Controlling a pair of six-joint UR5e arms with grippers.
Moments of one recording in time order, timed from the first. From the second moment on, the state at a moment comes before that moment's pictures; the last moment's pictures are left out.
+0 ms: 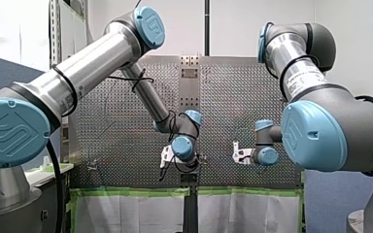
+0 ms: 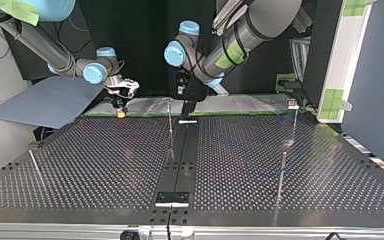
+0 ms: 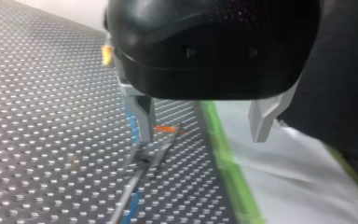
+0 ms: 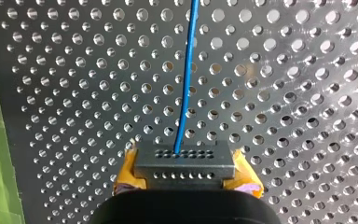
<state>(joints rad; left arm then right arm) -0.69 -2.41 -1.58 -2.76 -1.99 -1.69 1.83 -0.67 1.60 -0.73 1.39 1.54</state>
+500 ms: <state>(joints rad) -0.70 -2.42 -1.59 -2.69 -1.94 -1.73 1.83 -0.67 1.60 -0.73 1.38 1.54</state>
